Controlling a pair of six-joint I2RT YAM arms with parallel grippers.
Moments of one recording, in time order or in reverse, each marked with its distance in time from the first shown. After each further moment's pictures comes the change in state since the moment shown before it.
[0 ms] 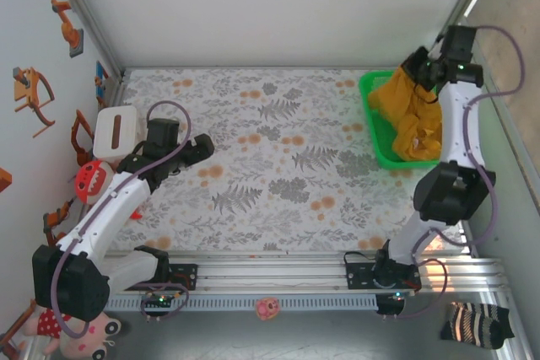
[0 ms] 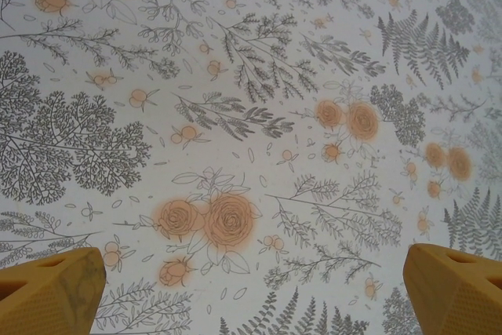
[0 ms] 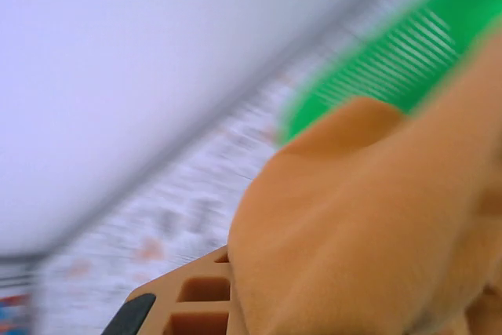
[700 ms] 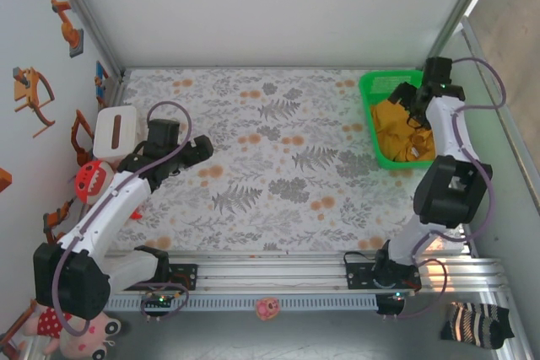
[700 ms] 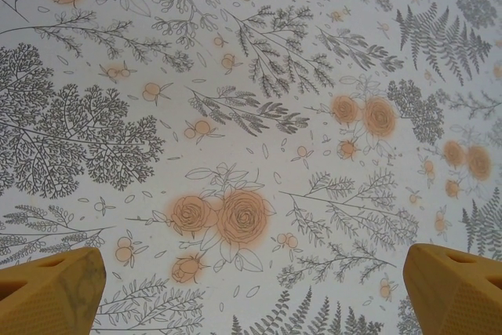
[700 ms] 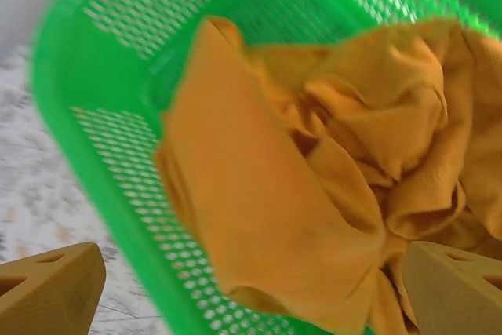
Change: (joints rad) left arm 0.005 0.008 -0.014 -0.013 -0.012 0.003; right arm -0.004 0.032 -0.359 -0.063 0.373 -0.148
